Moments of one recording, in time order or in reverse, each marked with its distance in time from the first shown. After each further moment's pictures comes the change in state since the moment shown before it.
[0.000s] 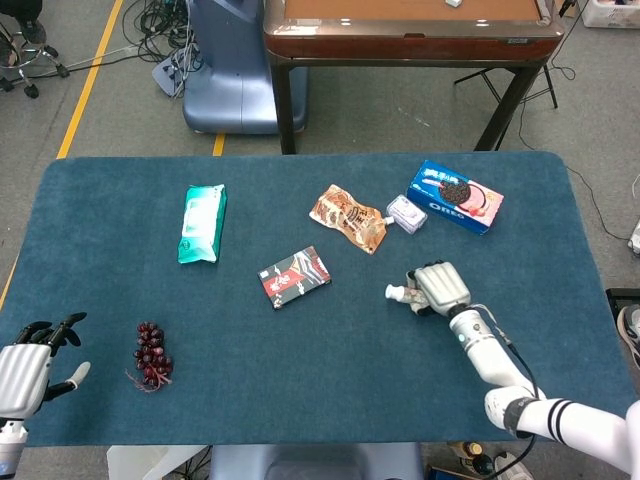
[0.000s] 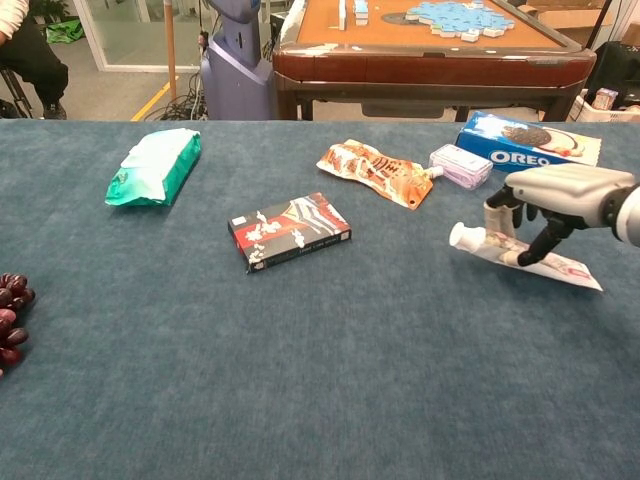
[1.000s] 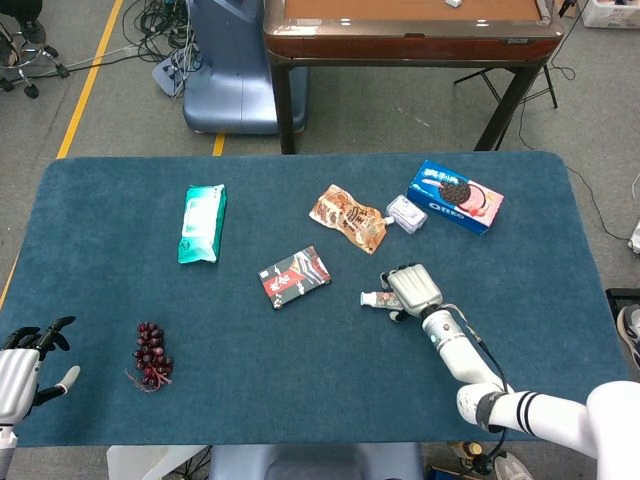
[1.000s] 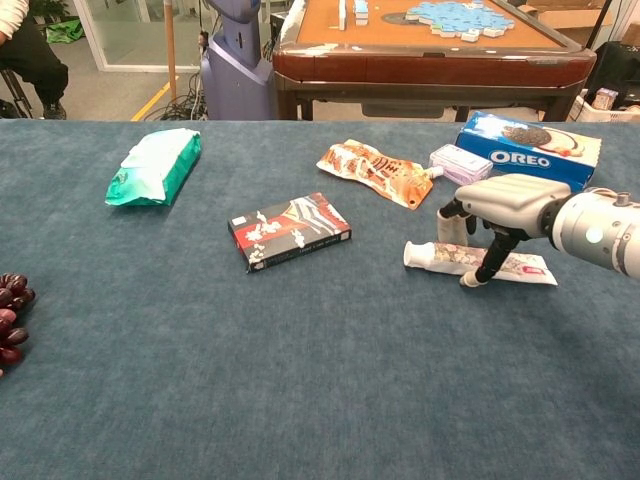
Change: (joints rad) left arm 0.021 0.011 0.003 0.017 -0.018 0.006 -0.020; right arm 0.083 -0.089 -0.027 0.028 0.111 0.012 -0.126
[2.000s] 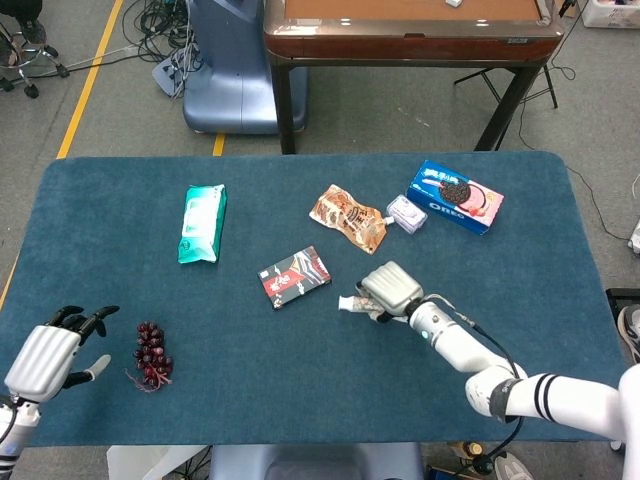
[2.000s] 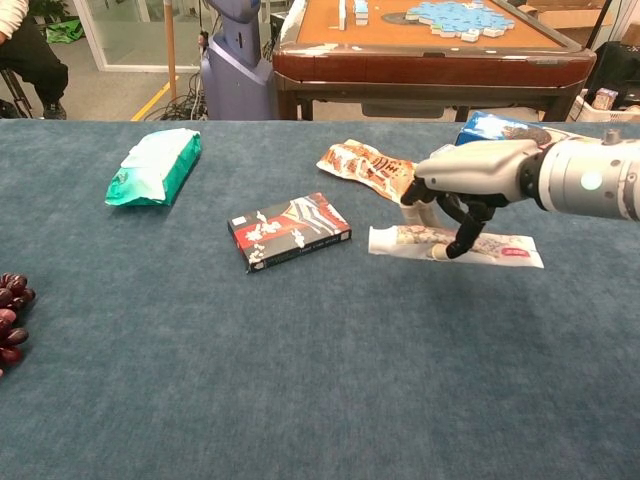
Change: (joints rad) left arm -0.144 0.079 0.002 -0.021 0.146 -0.133 -0.031; right arm 0.125 0.207 0.012 -0.221 -0.124 -0.177 0.092
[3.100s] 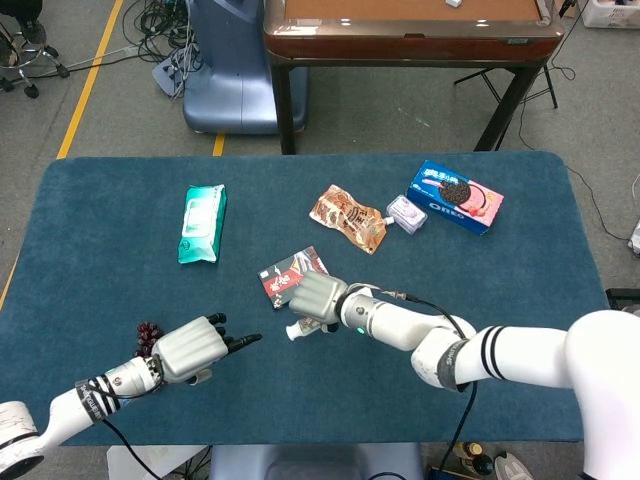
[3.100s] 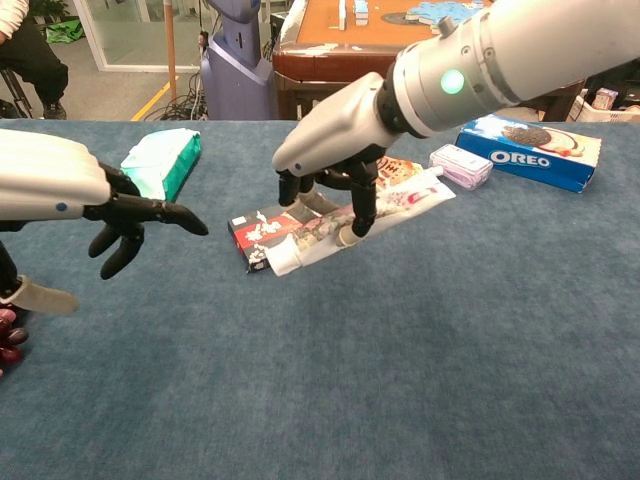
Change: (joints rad) left arm -0.522 0.028 -0.004 -0.197 0.126 -0.631 0.107; right arm 0.561 0.120 -0.123 -0.117 0.187 -0.264 -0.105
